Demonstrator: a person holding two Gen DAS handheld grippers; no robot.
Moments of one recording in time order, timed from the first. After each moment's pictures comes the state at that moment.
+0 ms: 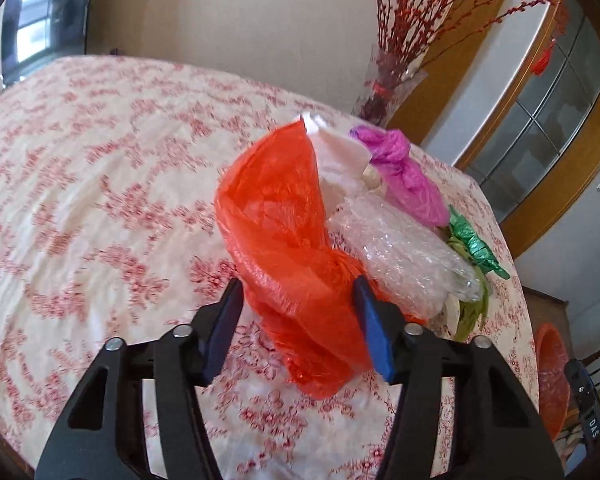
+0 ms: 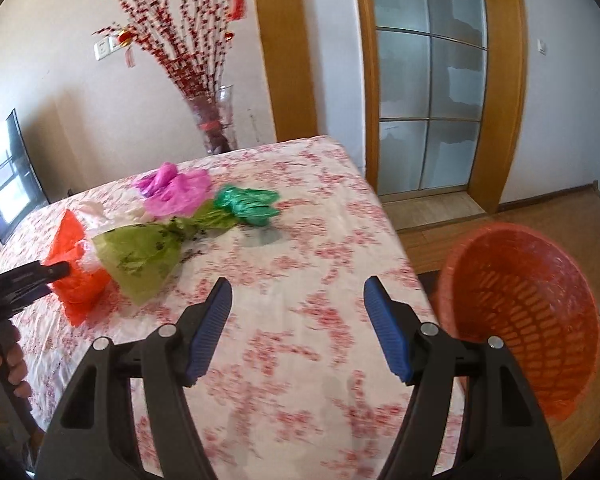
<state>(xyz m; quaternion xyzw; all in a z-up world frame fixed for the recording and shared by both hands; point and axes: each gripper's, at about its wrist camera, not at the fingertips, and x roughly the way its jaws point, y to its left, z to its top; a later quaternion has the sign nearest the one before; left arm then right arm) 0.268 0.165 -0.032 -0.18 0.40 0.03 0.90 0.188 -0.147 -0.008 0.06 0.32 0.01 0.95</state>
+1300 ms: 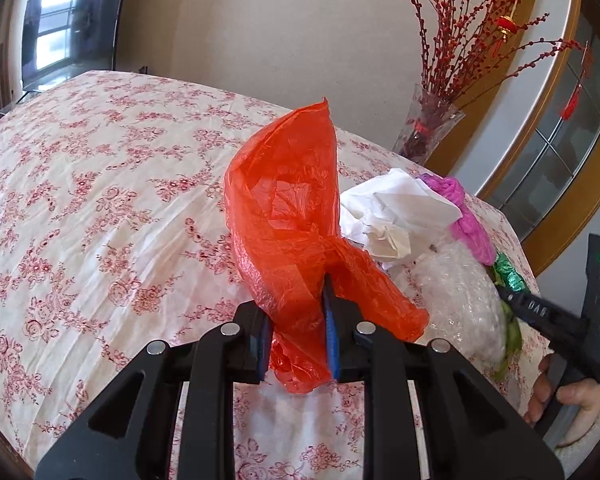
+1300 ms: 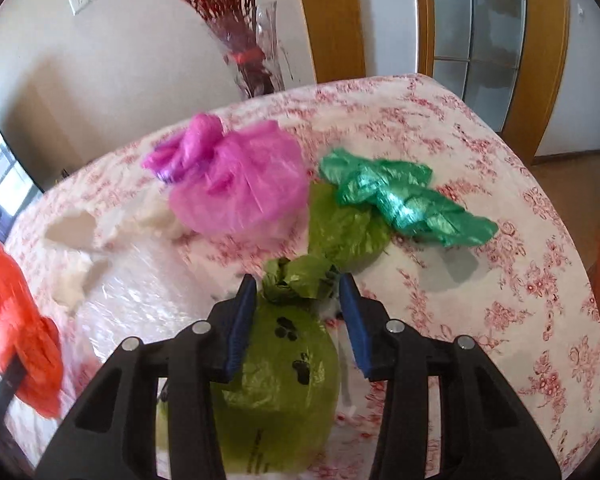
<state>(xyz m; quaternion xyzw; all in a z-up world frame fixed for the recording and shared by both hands) 0.259 0.242 -0.025 -0.18 0.35 0.06 0.92 0.342 -0.020 -0.052 0.08 0.43 0.03 0.90</state>
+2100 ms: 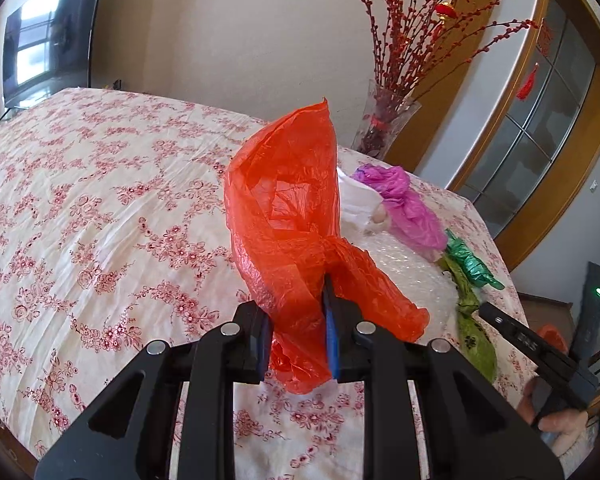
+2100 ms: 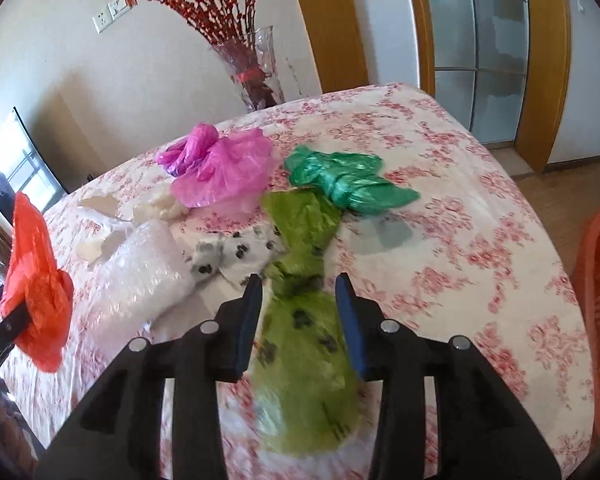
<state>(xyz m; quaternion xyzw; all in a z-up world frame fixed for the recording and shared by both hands) 0.245 0.195 -0.003 -0.16 0.34 0.03 0.93 0.296 -0.069 -0.049 0.11 0.40 0.07 0.91</state>
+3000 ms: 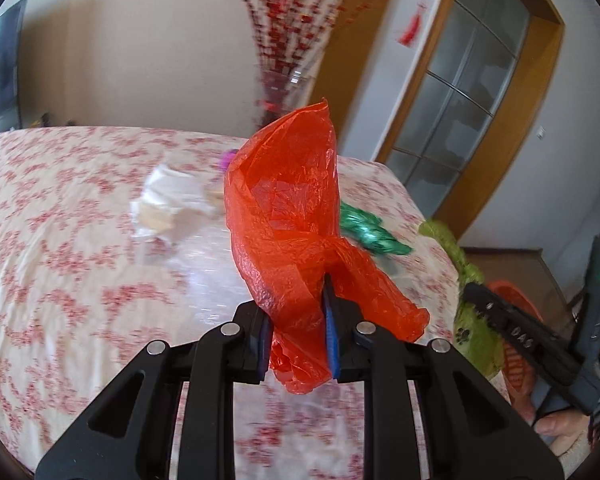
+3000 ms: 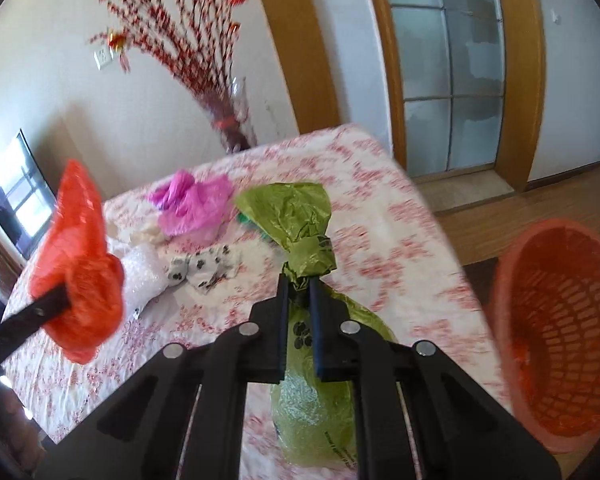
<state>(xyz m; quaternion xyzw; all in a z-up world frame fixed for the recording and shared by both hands) 0.244 0.073 0.022 -0.10 0.35 -0.09 0.93 0.228 -0.154 -0.006 0.11 0.33 0.05 0.93</state>
